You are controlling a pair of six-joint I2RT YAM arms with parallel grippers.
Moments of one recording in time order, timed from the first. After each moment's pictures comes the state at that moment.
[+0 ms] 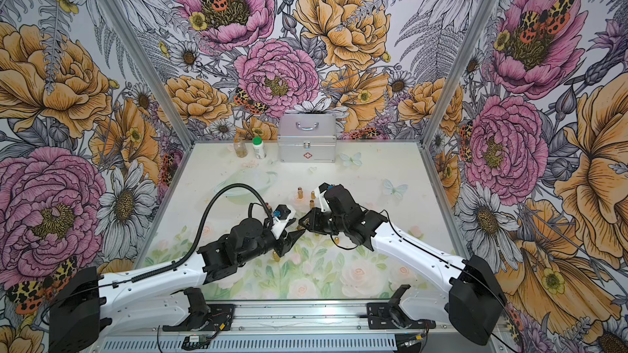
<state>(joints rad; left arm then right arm) -1.00 1.07 0.55 0.14 -0.09 -0.10 0.74 1.24 0.88 -0.35 -0.35 0.85</state>
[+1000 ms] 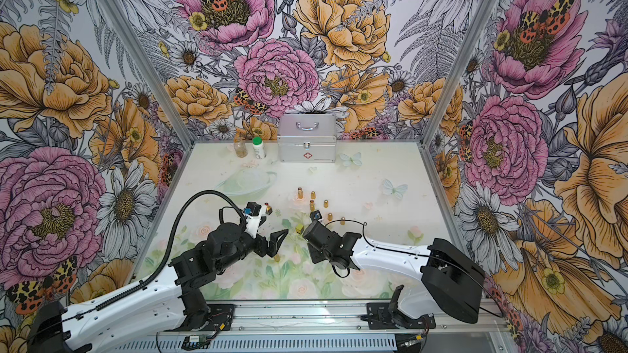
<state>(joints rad) -0.90 0.80 0.47 -0.11 -0.18 -0.33 1.00 1.39 0.70 -0.35 0.21 0.57</state>
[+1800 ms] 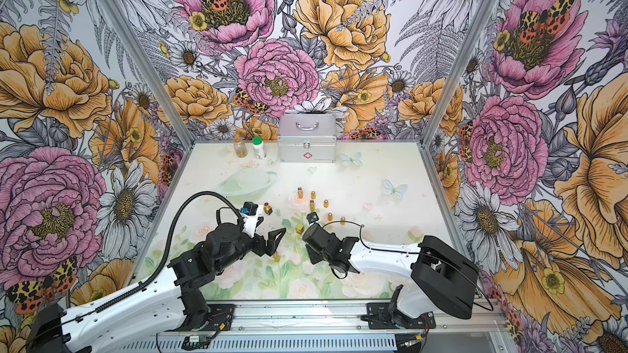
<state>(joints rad) -0.88 0.78 0.45 -0.11 -0.19 -0.36 1.00 1.43 0.64 -0.17 0.23 0.49</state>
